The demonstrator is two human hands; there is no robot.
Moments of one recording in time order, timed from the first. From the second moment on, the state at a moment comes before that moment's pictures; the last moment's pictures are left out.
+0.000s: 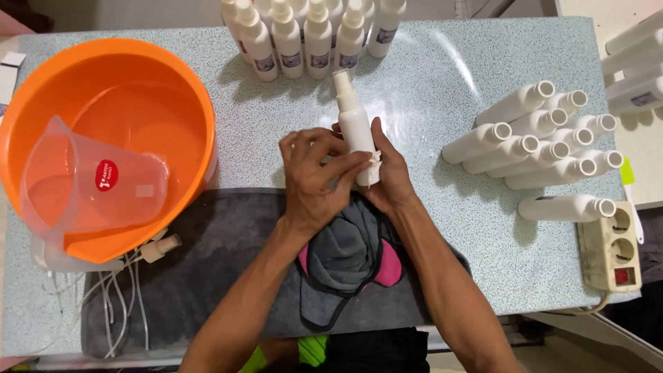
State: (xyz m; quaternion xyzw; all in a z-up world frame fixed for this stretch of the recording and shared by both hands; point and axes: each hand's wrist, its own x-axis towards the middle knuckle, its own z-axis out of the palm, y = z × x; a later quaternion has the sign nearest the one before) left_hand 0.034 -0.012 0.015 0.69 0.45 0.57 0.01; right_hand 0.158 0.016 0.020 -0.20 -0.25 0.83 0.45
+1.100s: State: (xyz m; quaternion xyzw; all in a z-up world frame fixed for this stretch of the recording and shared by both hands) left_hand 0.004 -0.008 0.020 0.66 0.45 0.60 0.01; right_hand 0.157 0.008 0.002 -0.38 -0.60 0.47 0.52
